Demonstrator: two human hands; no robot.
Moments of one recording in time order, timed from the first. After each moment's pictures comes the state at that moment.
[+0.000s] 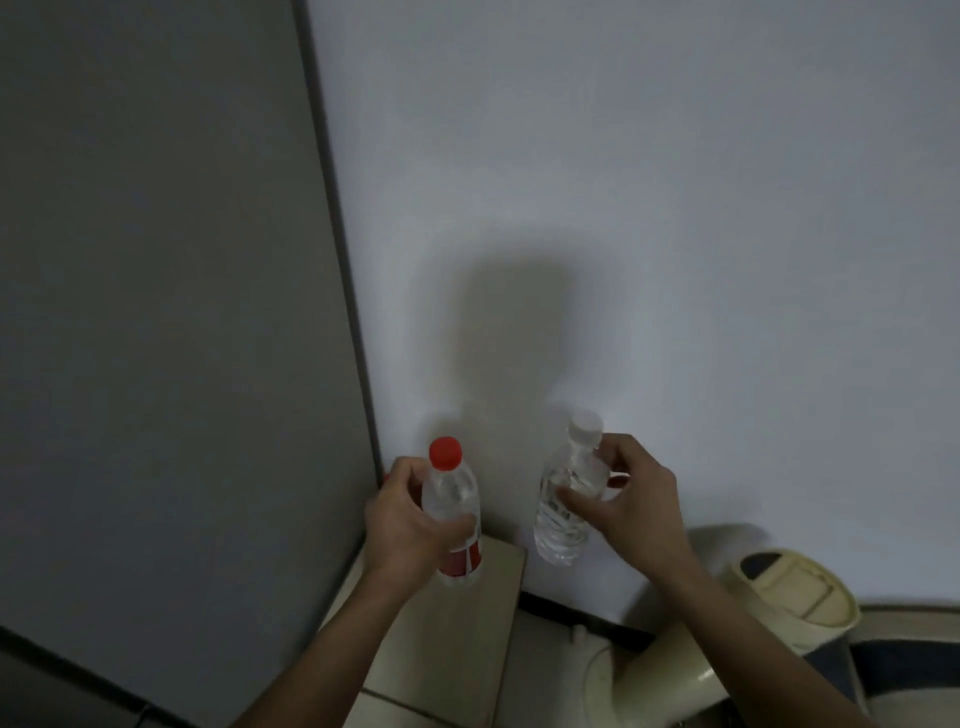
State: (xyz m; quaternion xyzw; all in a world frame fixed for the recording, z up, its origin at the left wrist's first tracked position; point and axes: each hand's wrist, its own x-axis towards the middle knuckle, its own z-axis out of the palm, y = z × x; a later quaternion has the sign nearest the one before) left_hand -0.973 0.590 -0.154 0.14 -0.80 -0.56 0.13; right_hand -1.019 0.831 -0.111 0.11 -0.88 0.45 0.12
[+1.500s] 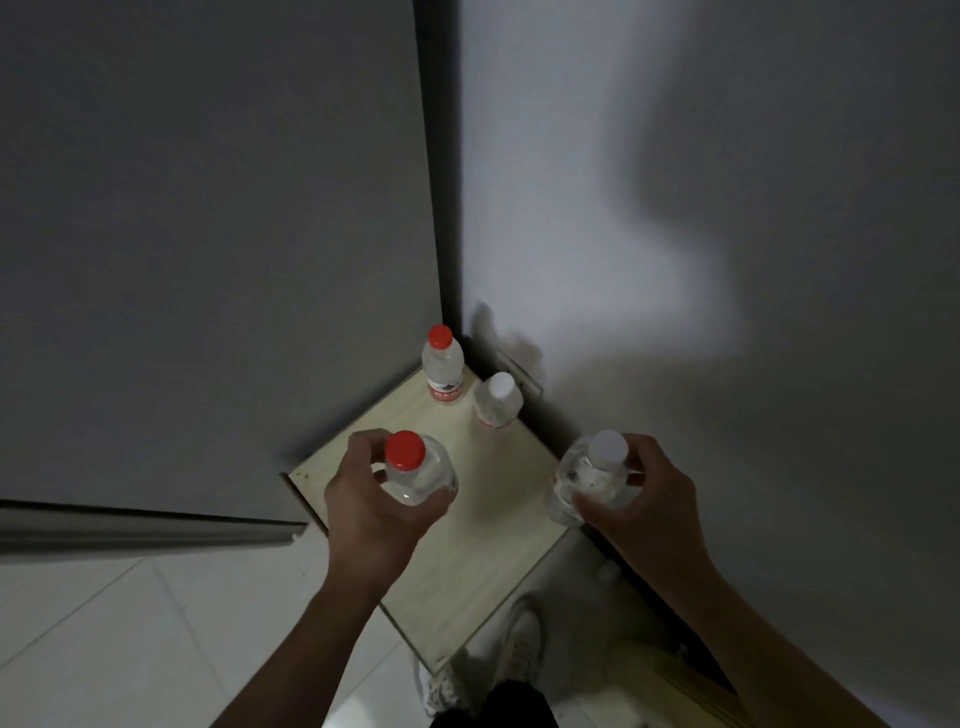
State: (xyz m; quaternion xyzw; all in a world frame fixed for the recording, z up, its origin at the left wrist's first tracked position) left_hand -1.050 0.596 -0.393 0.42 -0.77 -0.45 0.19; right_hand -1.228 0.803 -0.398 0.25 -0.86 0.41 -0.18
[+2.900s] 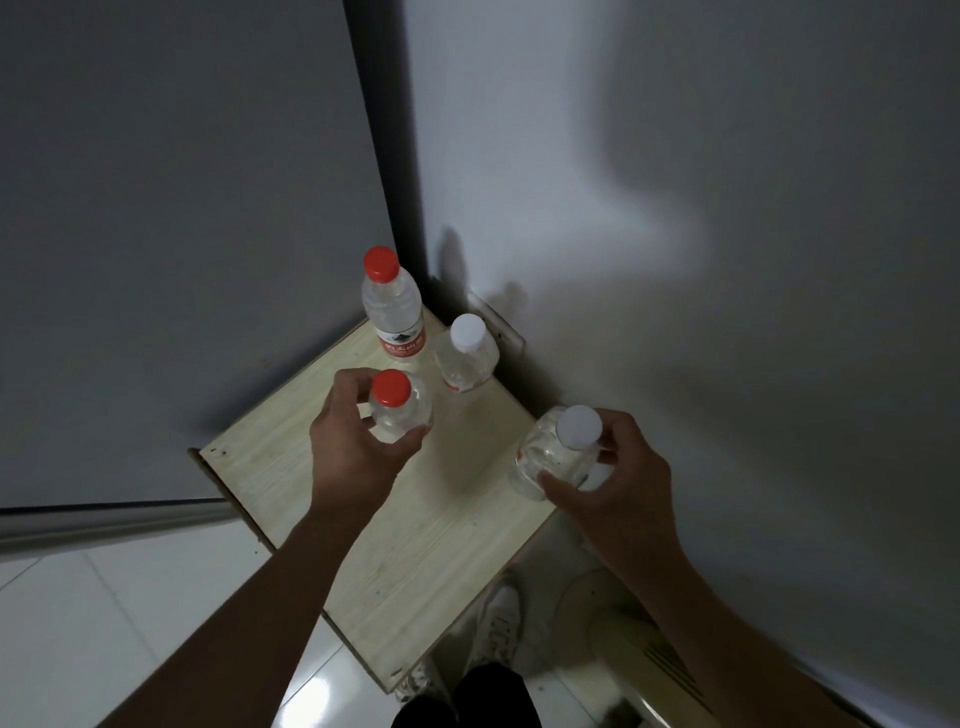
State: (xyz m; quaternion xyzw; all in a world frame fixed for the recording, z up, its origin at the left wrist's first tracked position) left_hand -1.109 0.579 -0.521 0.40 -0.78 -0.45 0.19; right_hand -1.236 0.792 -0.489 0.22 -0.85 0.44 -0.18
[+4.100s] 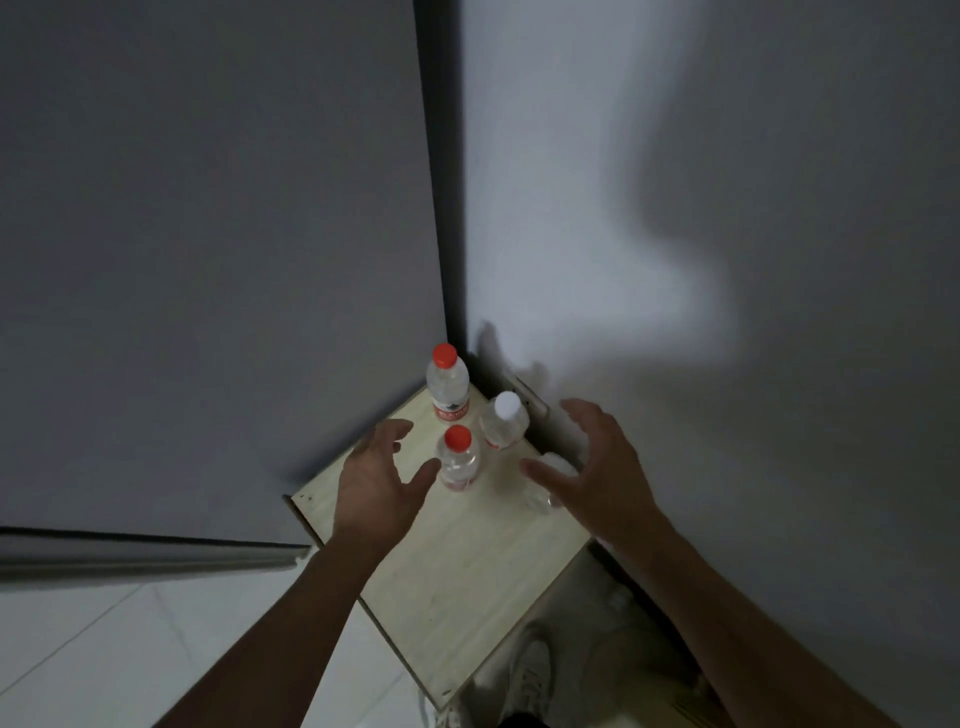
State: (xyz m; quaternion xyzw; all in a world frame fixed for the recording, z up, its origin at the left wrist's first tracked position) left_hand -1.080 0.552 -0.416 0.42 -0.83 -0.36 0.08; right_hand -1.243 0.731 -0.384 0.27 -0.85 0.39 -0.24
